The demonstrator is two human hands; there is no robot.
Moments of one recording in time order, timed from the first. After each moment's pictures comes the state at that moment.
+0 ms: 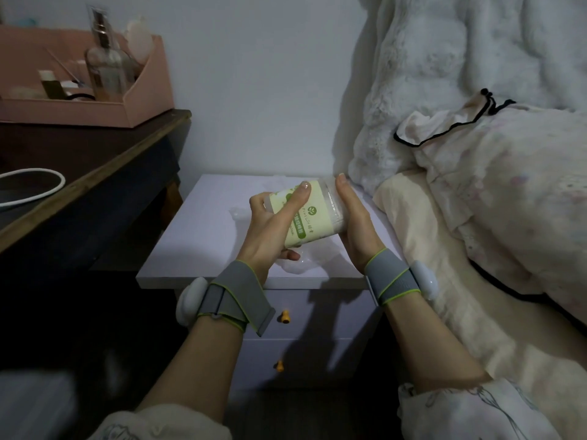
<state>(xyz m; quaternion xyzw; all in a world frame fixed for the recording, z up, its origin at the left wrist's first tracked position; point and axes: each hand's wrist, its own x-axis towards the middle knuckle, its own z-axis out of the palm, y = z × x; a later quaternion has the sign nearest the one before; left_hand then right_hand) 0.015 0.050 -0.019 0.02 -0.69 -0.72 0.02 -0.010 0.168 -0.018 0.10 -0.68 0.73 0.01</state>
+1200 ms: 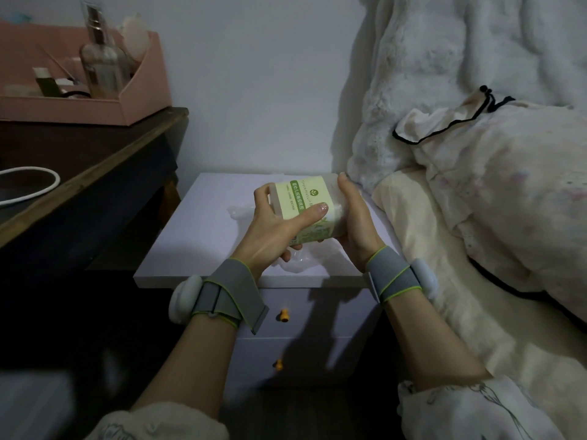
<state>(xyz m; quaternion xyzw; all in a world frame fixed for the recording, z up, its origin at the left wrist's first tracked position) 0.011 0.045 -0.023 -0.05 -0.75 -0.66 0.02 -0.015 0.172 -0.022 0.09 -0.66 0.74 -0.04</state>
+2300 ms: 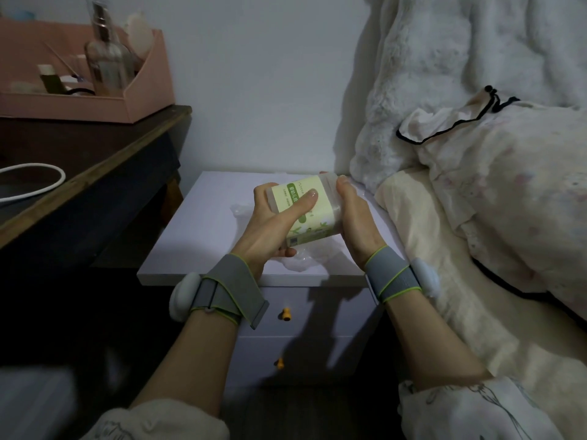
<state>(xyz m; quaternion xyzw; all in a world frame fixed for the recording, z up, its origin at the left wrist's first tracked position) 0.011 0.041 -0.021 -0.02 -0.70 -0.71 0.00 -0.020 0.168 -0.025 0.08 -0.70 0.71 0.03</state>
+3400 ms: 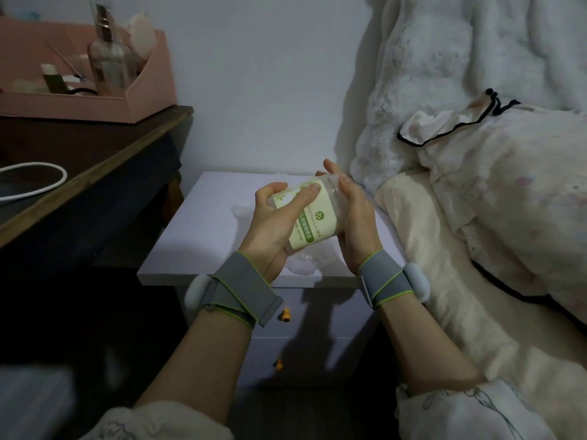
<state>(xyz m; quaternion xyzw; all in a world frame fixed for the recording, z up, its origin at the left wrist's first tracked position) 0.012 0.057 -0.012 0.03 -0.57 -0.82 0.00 -0.013 0.164 -0.022 0.12 -0.64 0.75 0.07</state>
